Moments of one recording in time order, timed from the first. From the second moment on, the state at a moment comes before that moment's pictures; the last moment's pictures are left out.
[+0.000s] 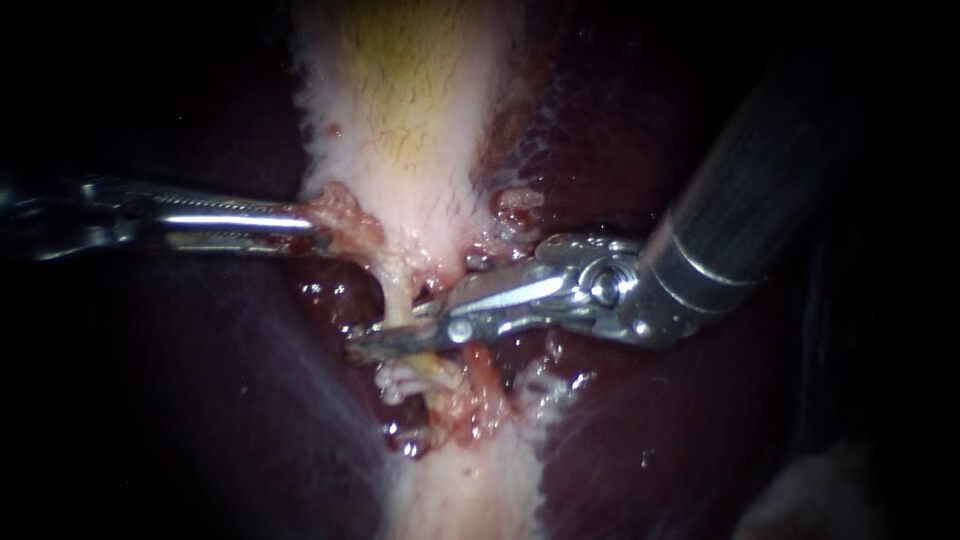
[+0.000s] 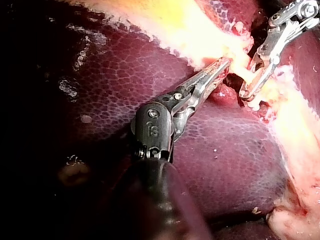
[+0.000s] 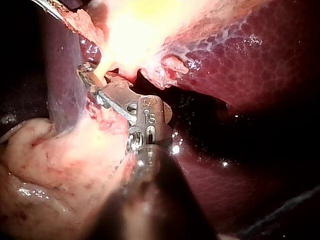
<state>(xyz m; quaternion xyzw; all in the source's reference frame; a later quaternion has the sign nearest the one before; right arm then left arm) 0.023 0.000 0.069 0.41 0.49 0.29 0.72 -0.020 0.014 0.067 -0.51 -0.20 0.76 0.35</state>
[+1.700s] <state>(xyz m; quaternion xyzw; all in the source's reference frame) 0.015 -0.001 0.072 0.29 0.57 0.17 0.75 -0.019 0.014 0.067 -0.51 -0.20 0.76 0.35</state>
